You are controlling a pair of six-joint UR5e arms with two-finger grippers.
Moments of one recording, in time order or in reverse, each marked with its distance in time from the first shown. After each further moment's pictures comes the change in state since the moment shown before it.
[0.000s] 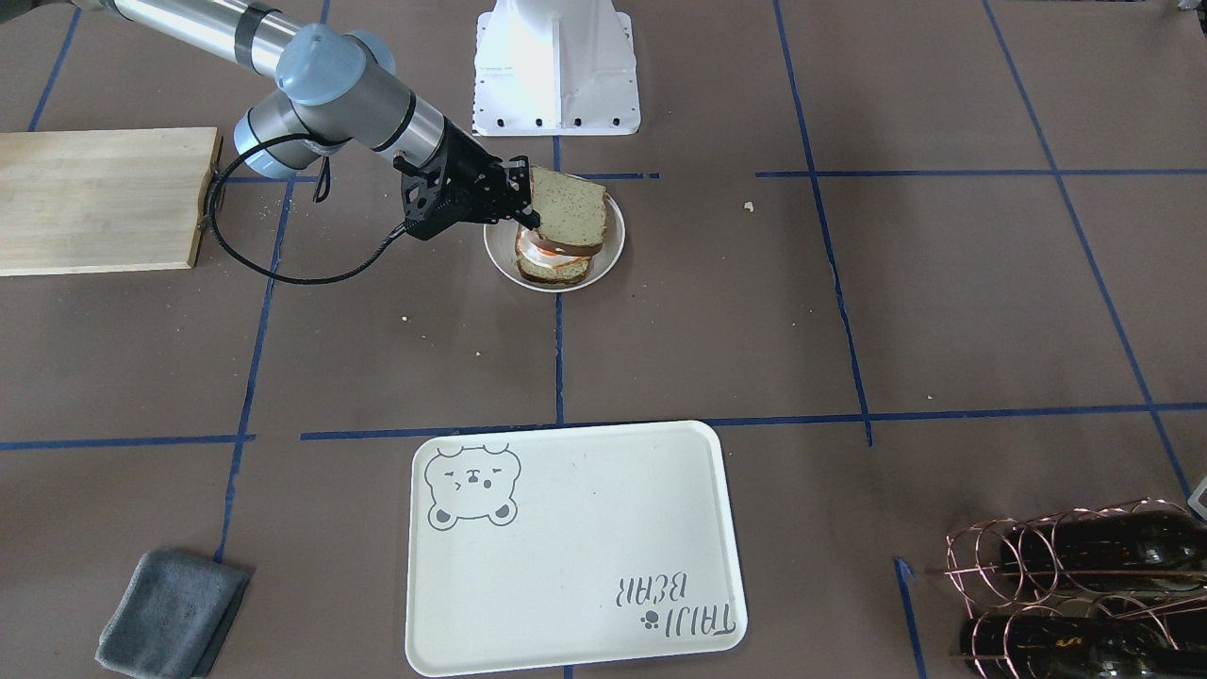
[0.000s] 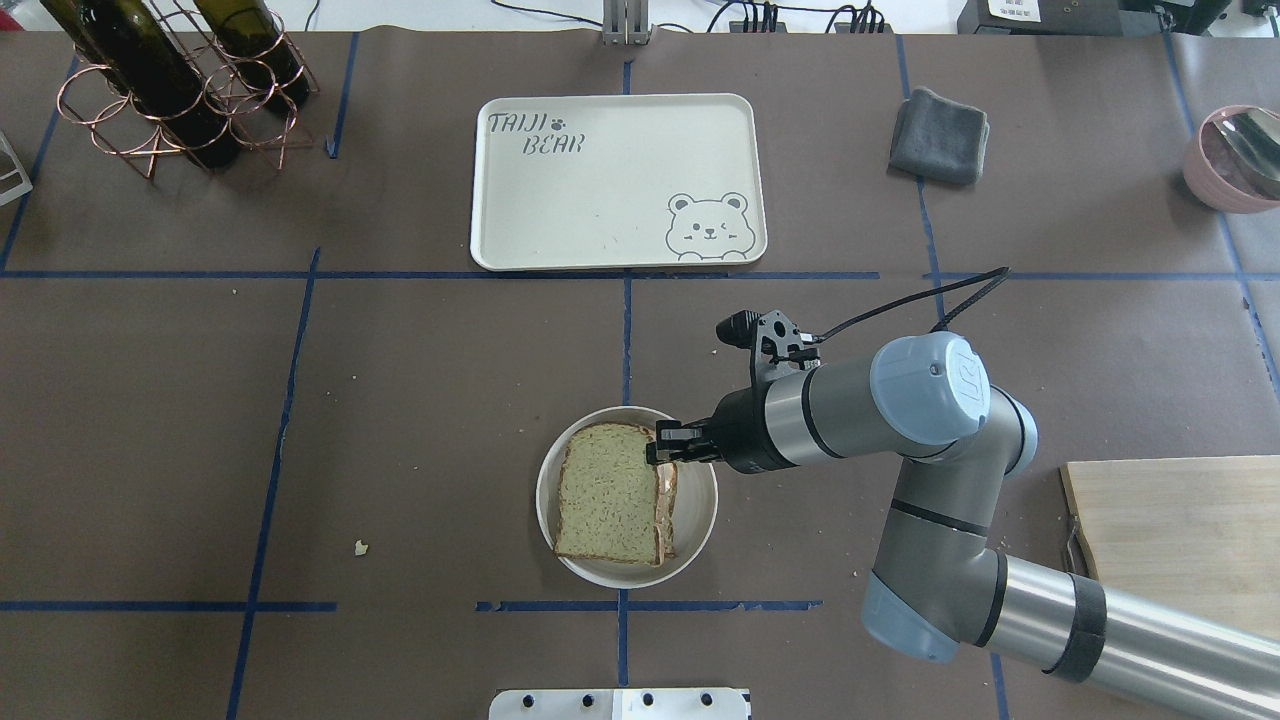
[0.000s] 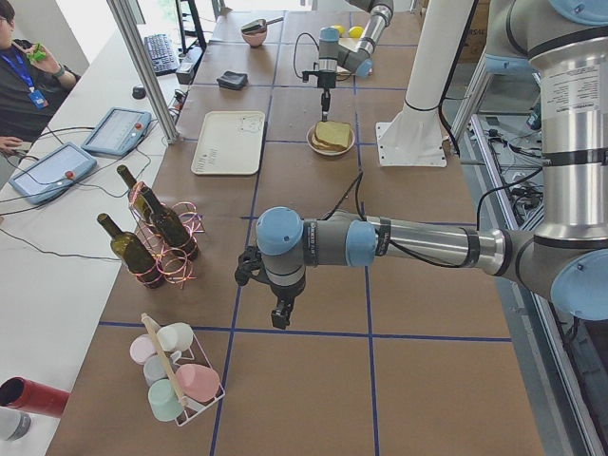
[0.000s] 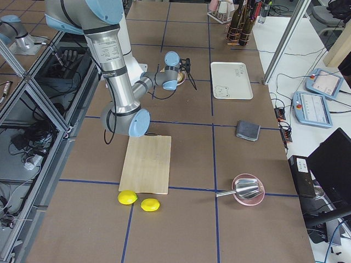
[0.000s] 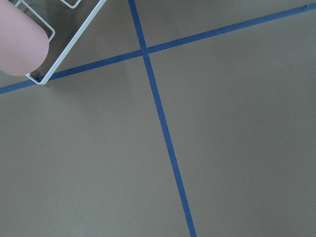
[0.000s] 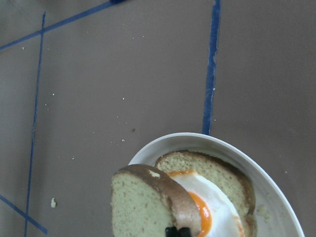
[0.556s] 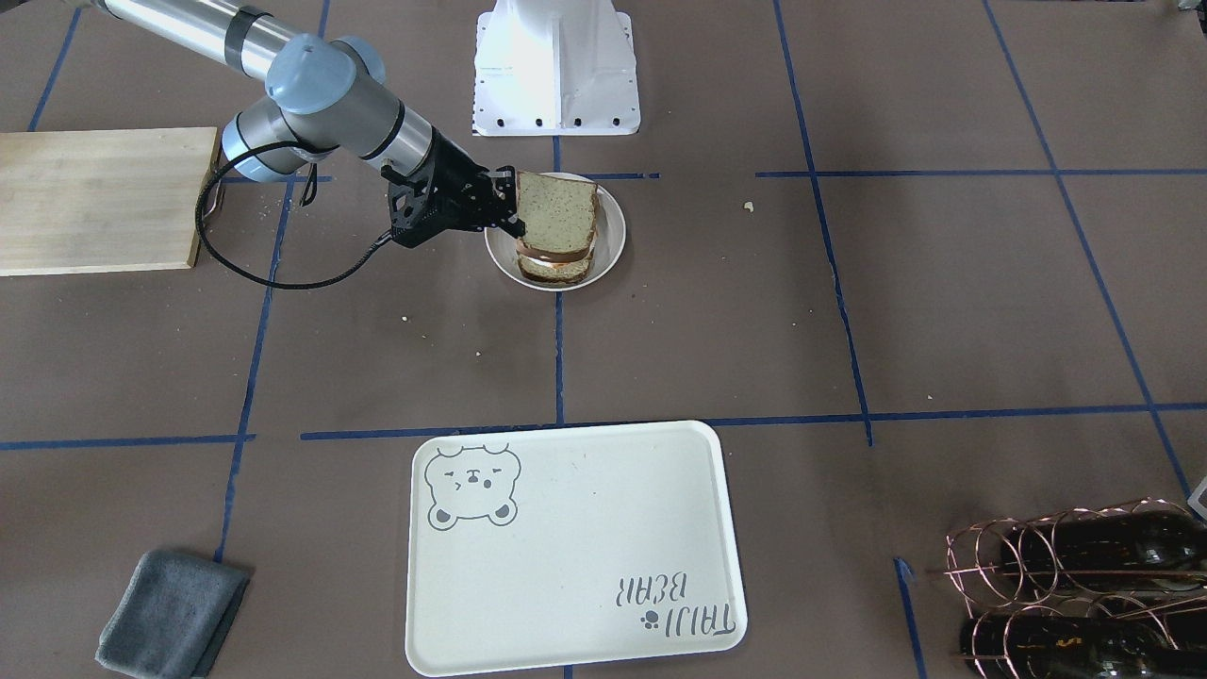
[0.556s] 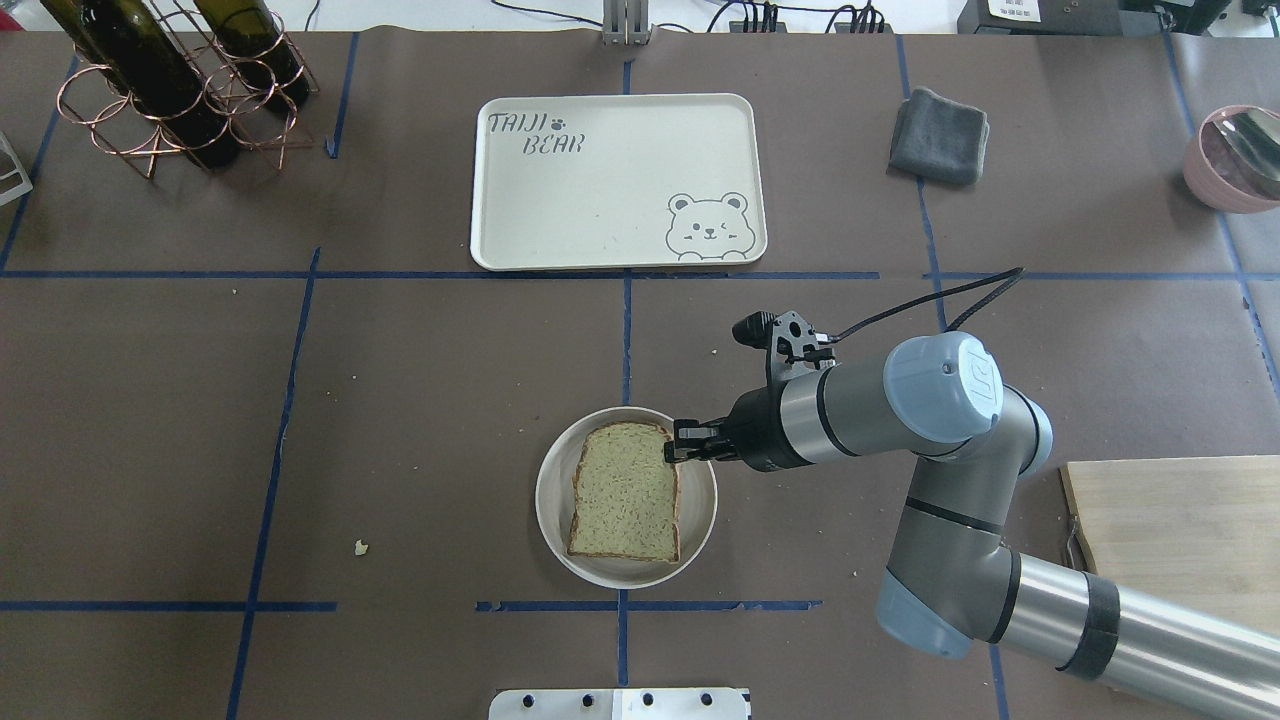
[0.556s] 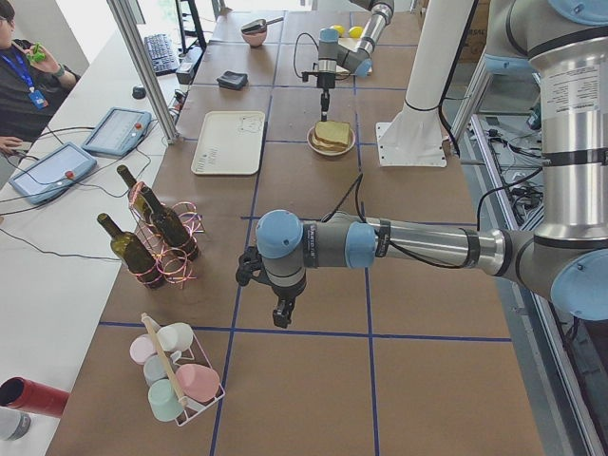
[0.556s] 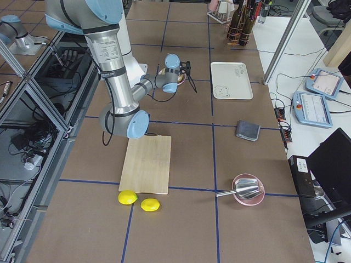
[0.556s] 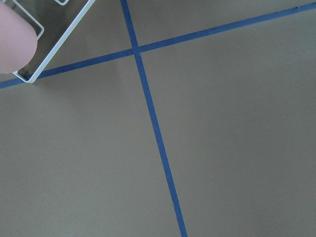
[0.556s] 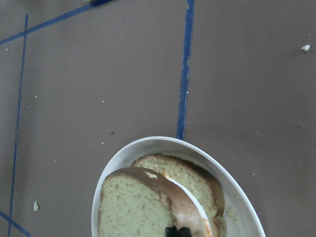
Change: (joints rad) left arm 0.002 0.001 0.005 0.000 -0.025 0.000; right arm 0.014 -0.025 -0.001 0.000 0.005 -0.009
